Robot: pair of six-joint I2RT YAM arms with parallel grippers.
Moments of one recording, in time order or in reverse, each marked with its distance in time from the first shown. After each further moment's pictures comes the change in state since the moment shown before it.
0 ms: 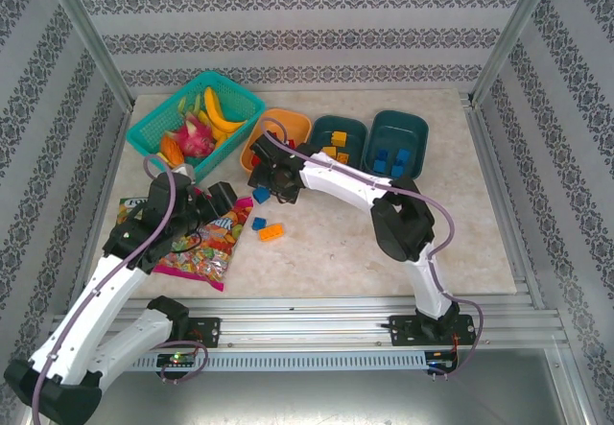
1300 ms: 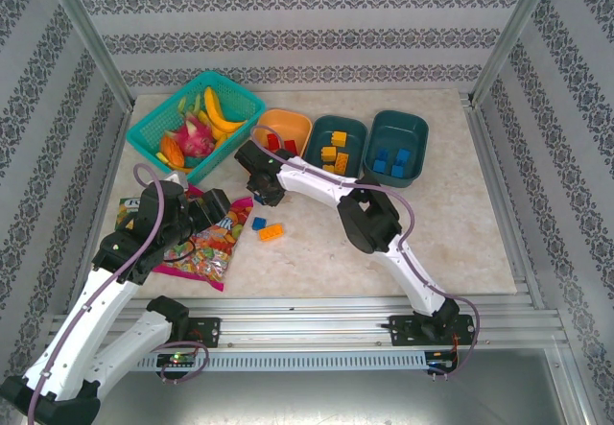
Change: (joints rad) left arm 0.000 -0.070 -0.003 -0.072 -0.010 0.000; right arm 0.019 0.272 0.241 -0.051 0.074 0.281
